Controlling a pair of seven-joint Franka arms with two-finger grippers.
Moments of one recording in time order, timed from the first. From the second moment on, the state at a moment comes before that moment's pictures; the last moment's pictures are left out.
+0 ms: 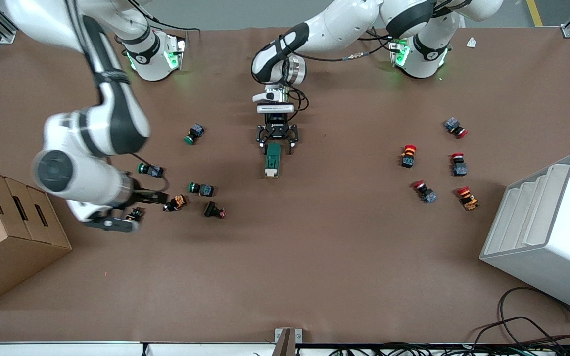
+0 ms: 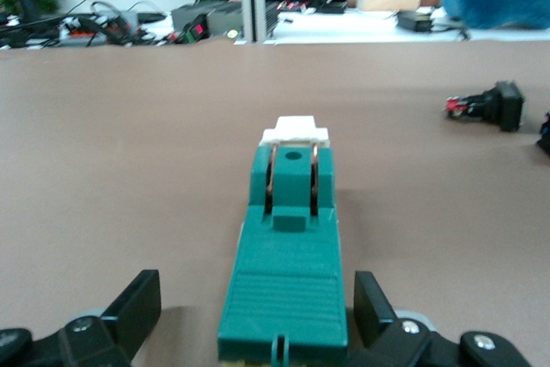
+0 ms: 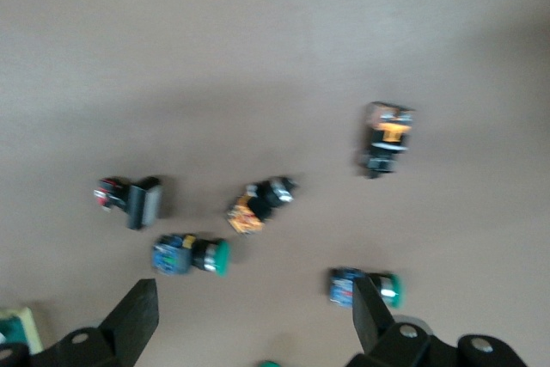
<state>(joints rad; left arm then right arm) -0.85 0.93 -0.49 -1.81 1.87 1.77 -2.54 0.26 0.38 -0.10 -1.61 0.07 1.85 0.26</state>
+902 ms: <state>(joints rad) -0.66 0.81 -0.65 -1.53 1.34 1.79 -2.03 -0.07 0.16 0.06 -1.62 -0.01 1.64 0.02</state>
